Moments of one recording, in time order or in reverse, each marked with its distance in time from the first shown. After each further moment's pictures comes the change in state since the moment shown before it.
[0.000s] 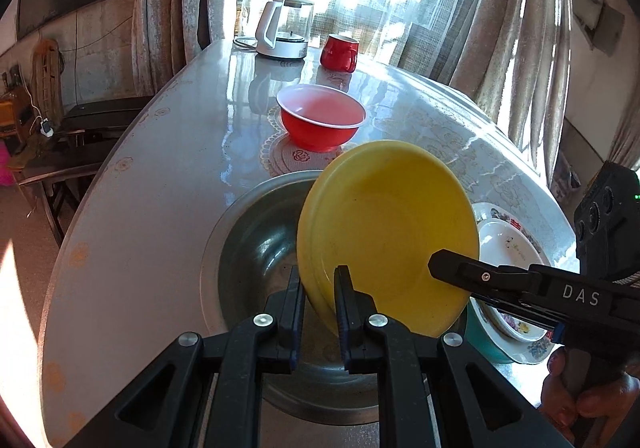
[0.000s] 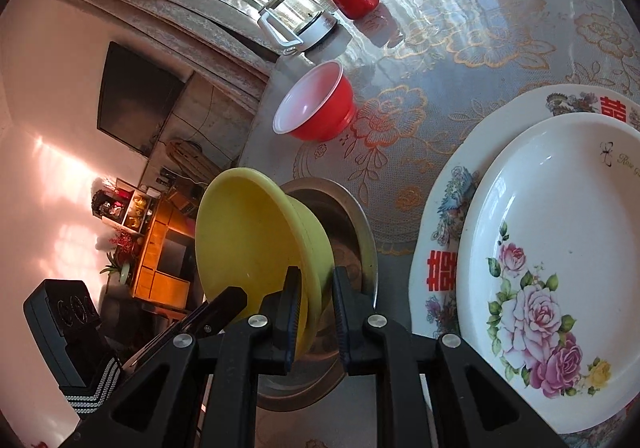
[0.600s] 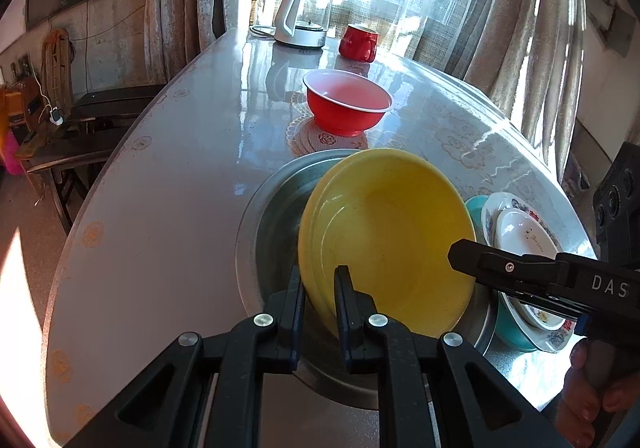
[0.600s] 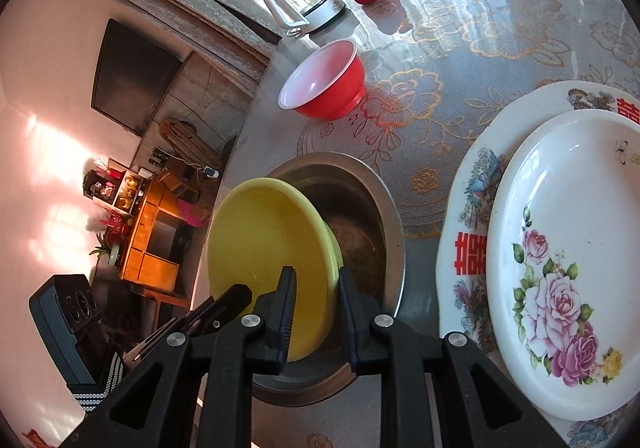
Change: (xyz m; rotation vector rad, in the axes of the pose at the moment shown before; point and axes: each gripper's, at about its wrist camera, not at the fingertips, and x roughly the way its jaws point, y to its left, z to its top) left arm 0.006 0.017 -0.007 -0.025 0.029 0.025; right arm 0.010 0.014 -0.008 -0.049 0.045 -0.042
